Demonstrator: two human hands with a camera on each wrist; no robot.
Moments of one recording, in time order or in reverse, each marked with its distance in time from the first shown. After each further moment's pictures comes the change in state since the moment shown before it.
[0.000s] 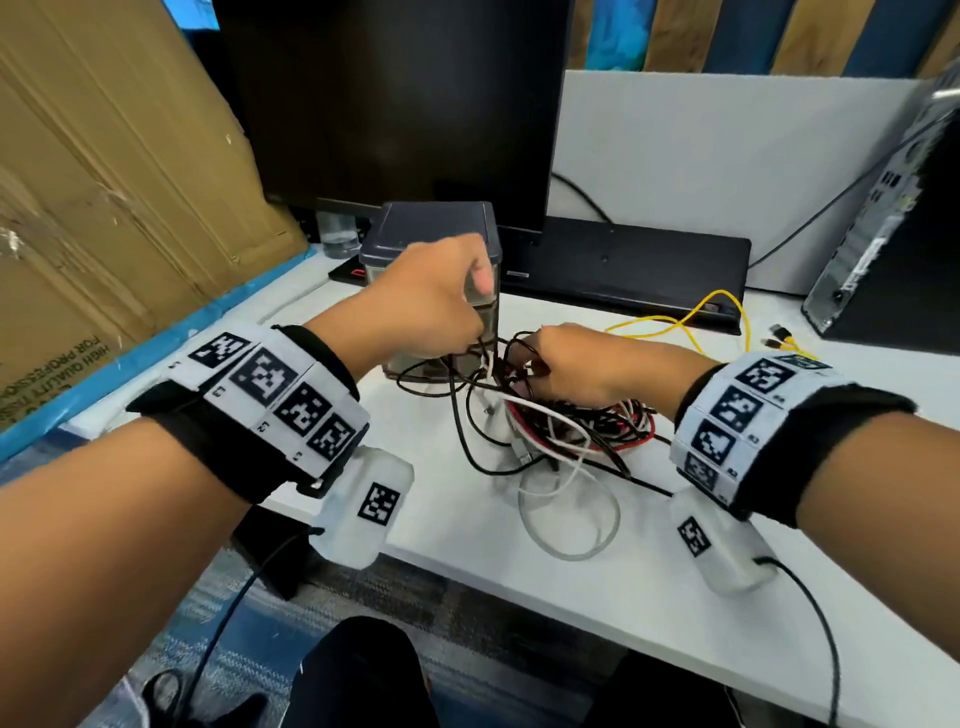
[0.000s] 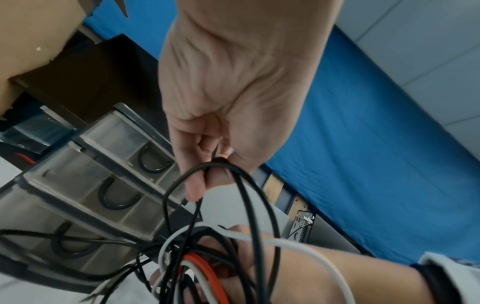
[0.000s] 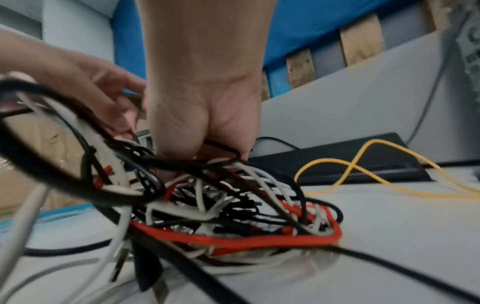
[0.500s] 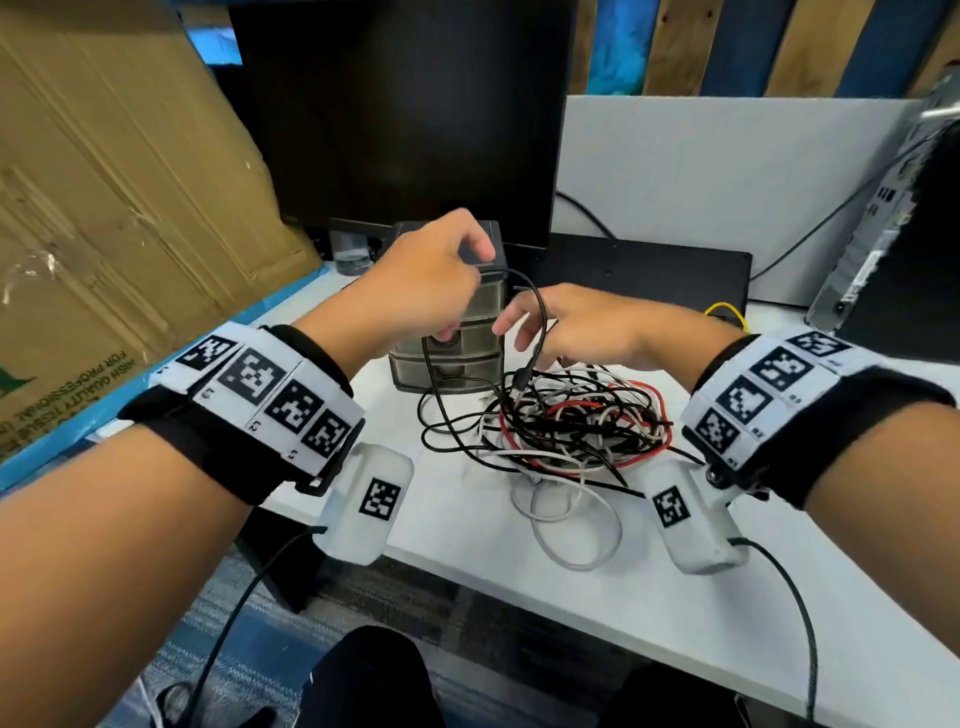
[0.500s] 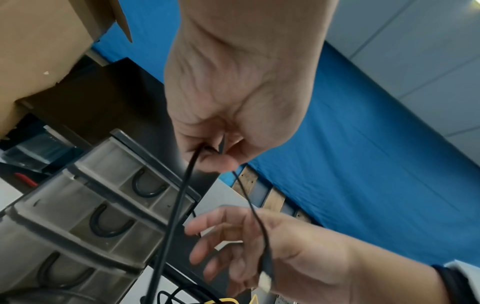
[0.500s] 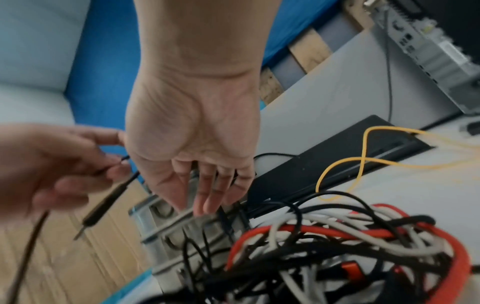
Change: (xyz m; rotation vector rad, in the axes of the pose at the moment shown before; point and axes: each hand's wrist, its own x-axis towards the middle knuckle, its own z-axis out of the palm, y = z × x) left_hand -0.004 0.010 -0.019 -0.219 0.119 0.009; right_hand -0.007 -0.011 -0.038 0.502 0.038 0.040
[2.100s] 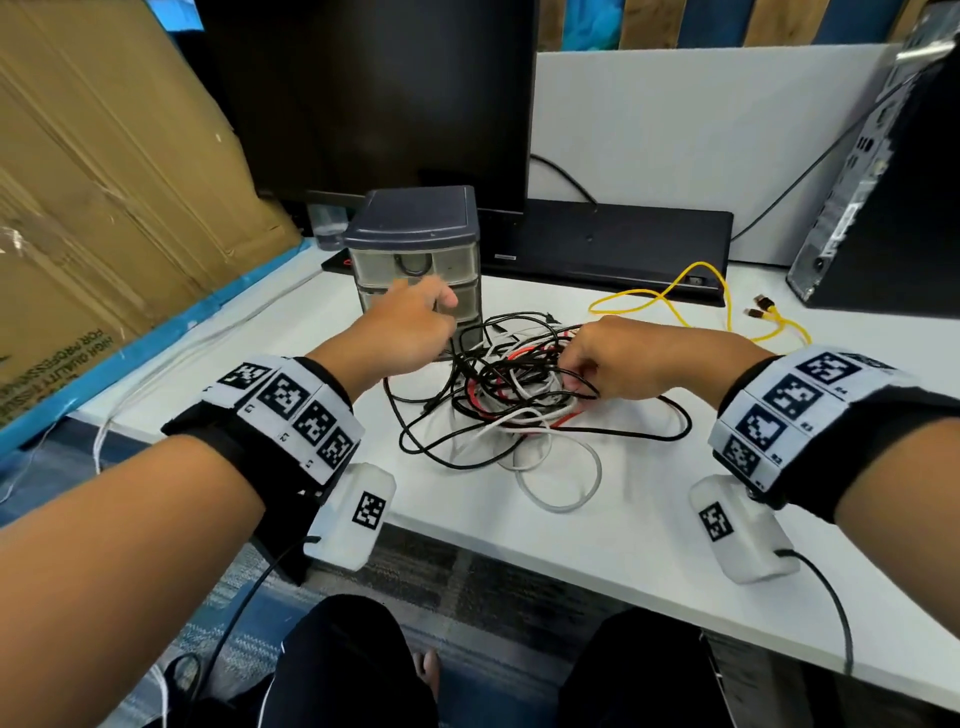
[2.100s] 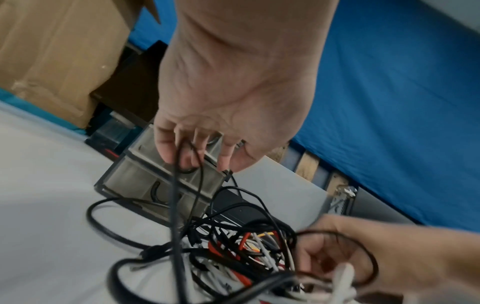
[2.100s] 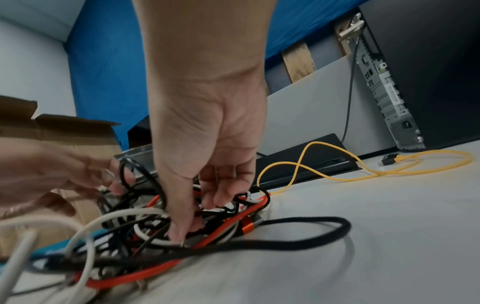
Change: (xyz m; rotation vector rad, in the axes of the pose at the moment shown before) left_hand -0.015 -0.044 0.048 0.175 -0.150 -0.233; right_hand -0.035 0.076 0.012 -0.566 -0.120 -0.007
